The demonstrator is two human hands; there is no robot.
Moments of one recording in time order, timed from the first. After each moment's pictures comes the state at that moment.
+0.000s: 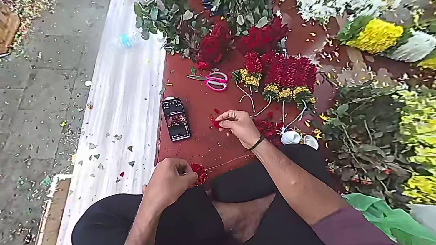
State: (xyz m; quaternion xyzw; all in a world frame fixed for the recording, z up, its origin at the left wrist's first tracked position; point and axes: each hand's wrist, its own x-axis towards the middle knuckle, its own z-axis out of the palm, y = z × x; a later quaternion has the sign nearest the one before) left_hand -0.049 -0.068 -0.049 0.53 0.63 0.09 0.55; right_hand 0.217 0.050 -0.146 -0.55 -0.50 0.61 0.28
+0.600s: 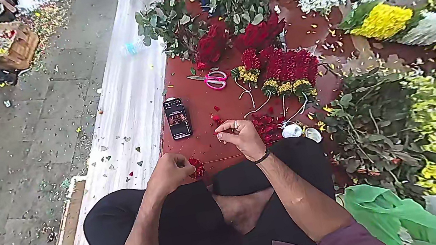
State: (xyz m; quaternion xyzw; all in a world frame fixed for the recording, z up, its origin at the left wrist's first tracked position) left_hand -0.047 -0.068 -0.062 0.52 0.65 0.09 0.55; right_hand 0.221 0.002 -0.121 -0.48 -0.53 0.60 0.35
